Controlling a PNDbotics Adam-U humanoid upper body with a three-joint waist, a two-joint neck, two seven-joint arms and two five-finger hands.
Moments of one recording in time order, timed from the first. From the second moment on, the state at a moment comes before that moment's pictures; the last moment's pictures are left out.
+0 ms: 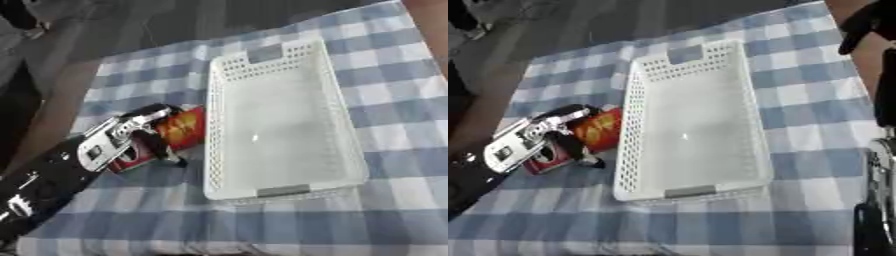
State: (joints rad) left arm -0.32 0.68 -0.43 -1.29 -0.22 0.08 -0.22; right arm -0.38 -0.06 0.09 -1.98 0.04 -0.34 0.18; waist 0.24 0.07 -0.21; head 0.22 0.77
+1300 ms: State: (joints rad) left arm -0.28 0.88 -0.26 -1.85 -0.54 -0.08 0.08; right arm -0.38 -0.07 0.08 -1.98 0.05 -0.34 0.17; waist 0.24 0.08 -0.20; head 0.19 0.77
